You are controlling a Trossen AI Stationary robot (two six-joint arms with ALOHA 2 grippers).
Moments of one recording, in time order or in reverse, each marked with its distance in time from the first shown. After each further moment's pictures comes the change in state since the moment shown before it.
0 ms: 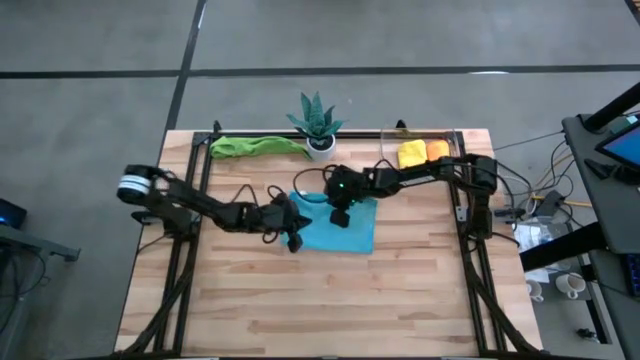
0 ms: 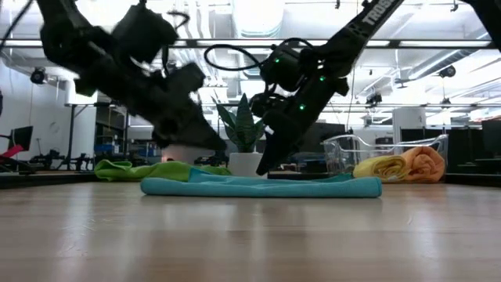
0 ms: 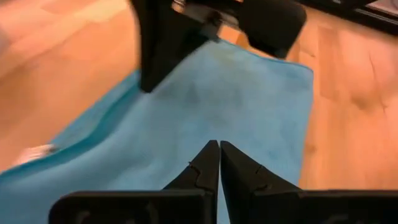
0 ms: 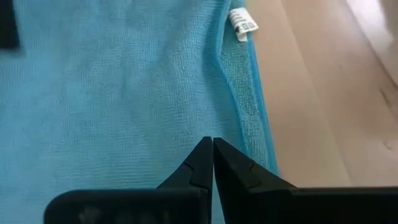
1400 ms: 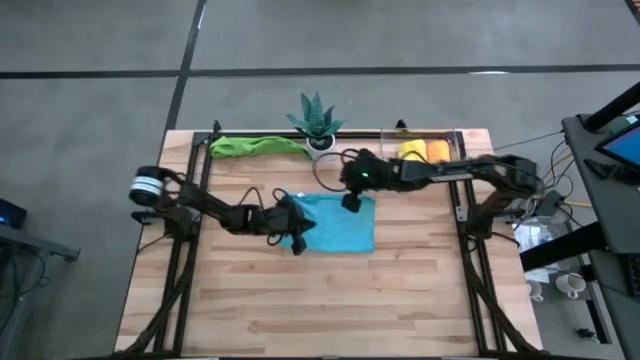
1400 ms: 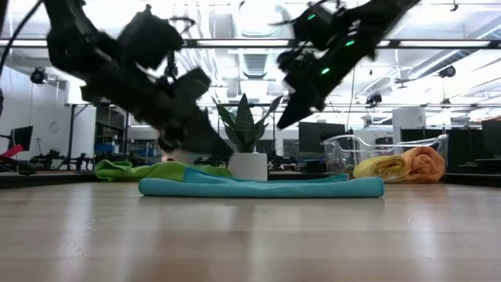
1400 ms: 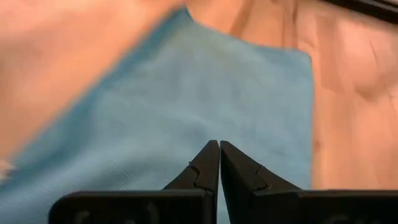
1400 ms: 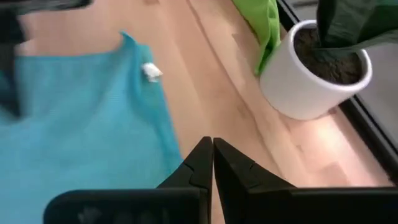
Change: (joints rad) left arm -0.002 0.102 0.023 0.086 0.017 0.023; right arm -0.011 -0.297 -0.117 -0.021 0.226 -0.027
